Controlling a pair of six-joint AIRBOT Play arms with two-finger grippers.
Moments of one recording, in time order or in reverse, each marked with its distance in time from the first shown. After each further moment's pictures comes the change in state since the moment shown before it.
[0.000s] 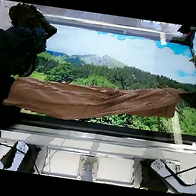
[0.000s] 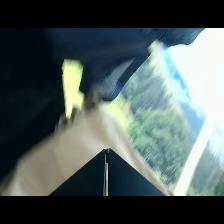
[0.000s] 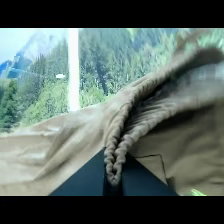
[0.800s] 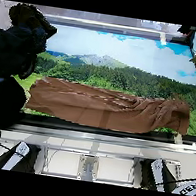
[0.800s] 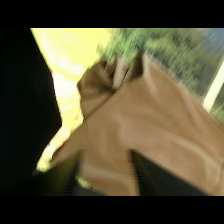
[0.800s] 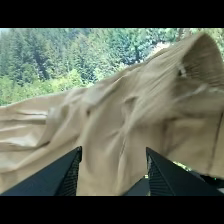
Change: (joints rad) left arm -0.281 -0.120 0.091 0.294 -0.228 -0.136; right arm -0.103 0.254 0.028 -0.273 0.089 0.132
